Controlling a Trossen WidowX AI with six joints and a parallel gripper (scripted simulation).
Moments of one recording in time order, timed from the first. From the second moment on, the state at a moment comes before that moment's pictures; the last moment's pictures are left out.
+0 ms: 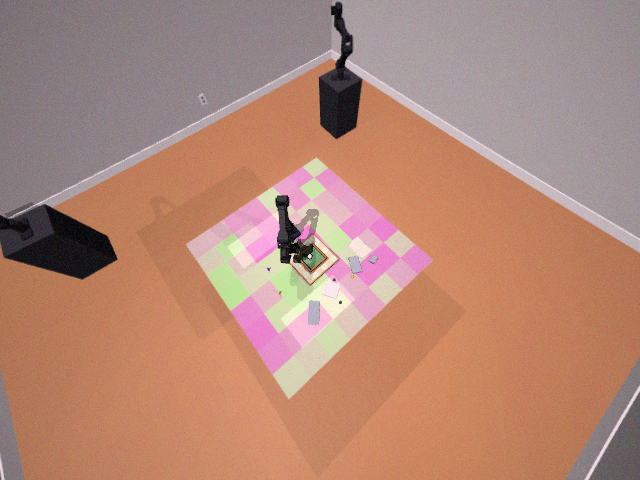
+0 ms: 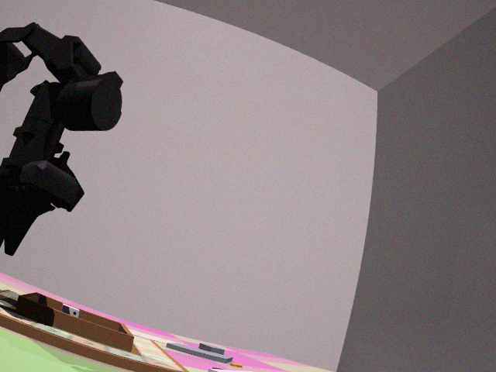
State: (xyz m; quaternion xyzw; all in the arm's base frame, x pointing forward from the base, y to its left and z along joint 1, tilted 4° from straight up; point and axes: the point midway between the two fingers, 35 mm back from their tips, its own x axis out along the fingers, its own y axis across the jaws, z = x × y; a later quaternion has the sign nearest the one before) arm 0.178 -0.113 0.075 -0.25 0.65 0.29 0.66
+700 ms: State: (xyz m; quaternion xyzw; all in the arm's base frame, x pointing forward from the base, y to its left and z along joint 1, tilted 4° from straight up) arm 0.173 -0.114 0.049 -0.26 0.64 0.30 0.65
